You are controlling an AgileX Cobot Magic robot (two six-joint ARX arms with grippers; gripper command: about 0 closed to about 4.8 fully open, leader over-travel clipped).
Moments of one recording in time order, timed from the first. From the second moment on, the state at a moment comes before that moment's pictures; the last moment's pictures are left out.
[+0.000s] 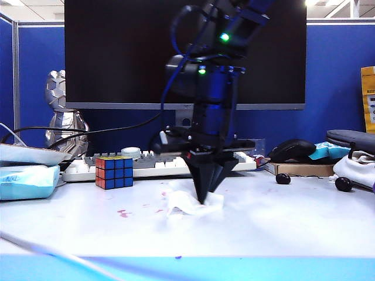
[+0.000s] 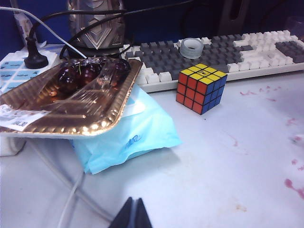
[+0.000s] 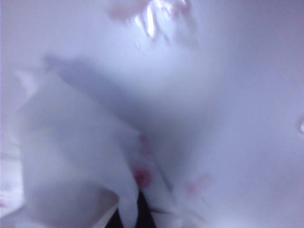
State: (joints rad) left arm -0.11 0.01 0.01 -0.16 0.02 0.00; right arm 0.65 2.08 1.56 -0.75 0.01 0.13
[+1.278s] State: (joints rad) left arm -0.11 0.01 0.01 -0.16 0.02 -0.01; right arm 0.55 2.27 1.87 -0.85 -0.09 0.11
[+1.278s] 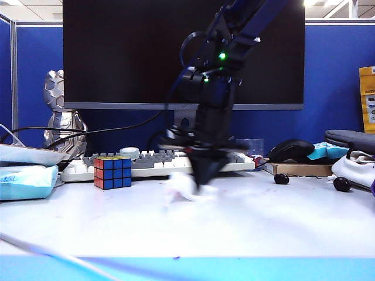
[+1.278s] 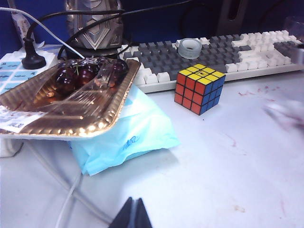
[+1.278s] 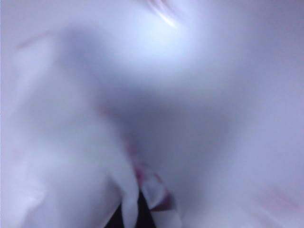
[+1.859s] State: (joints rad) left arm -0.11 0.00 0.01 -0.16 0.02 0.00; right arm 0.62 2.28 1.87 -0.80 0.01 0.06
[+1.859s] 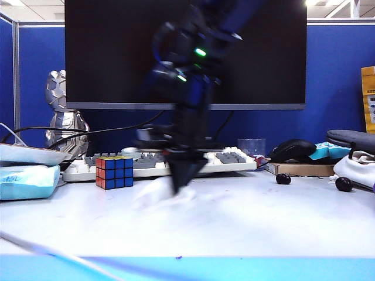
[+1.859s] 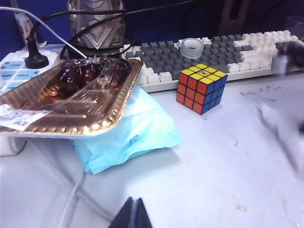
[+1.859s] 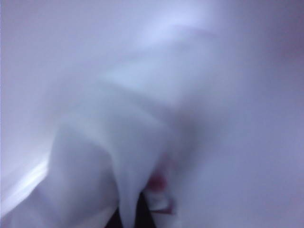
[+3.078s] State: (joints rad) left arm -0.11 0.01 0.01 -0.16 0.02 -0.01; right arm 0.48 2.48 2.17 -0.66 0.15 0.16
